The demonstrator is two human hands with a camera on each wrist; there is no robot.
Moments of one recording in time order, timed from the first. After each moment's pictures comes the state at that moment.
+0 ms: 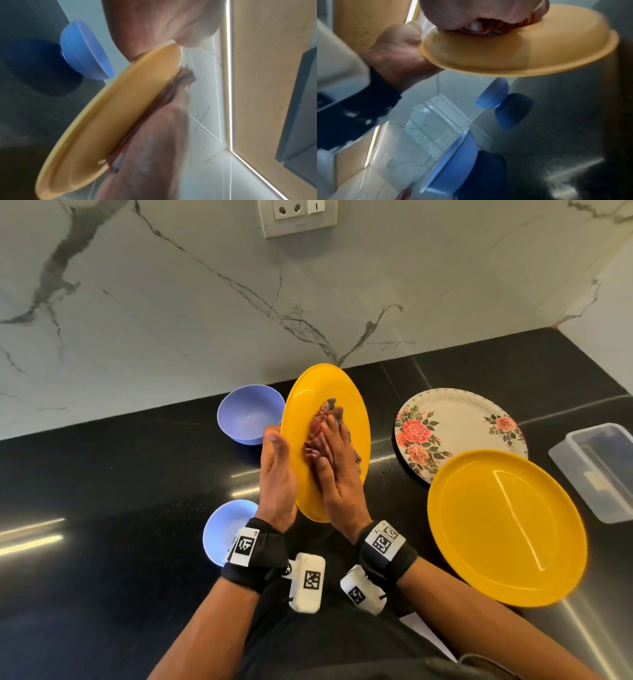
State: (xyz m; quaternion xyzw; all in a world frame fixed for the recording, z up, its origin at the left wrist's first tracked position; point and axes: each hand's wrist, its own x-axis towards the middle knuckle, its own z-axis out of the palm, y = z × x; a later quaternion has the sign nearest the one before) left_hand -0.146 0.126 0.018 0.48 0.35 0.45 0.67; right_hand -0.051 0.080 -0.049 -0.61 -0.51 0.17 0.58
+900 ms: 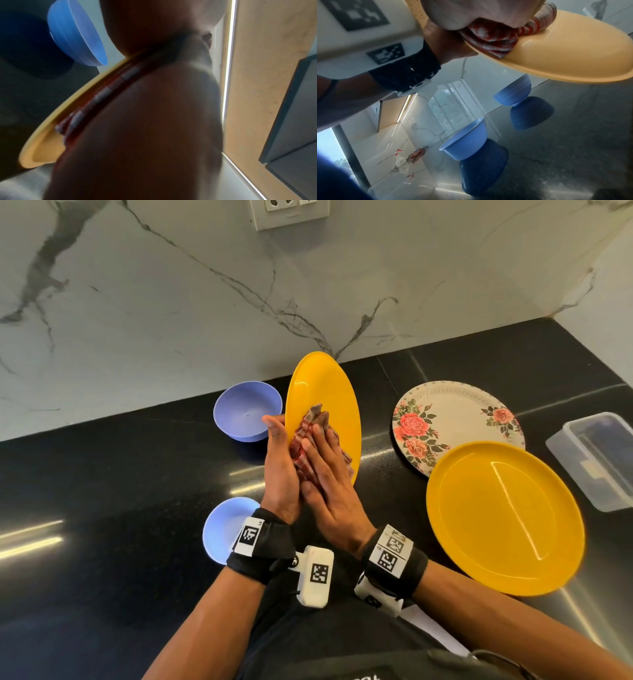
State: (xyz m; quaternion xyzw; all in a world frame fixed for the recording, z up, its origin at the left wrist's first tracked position) left_hand -0.139 0.124 0.034 0.42 0.39 0.40 0.71; right_hand -0.062 0.054 -0.037 -0.58 -0.62 0.18 0.50
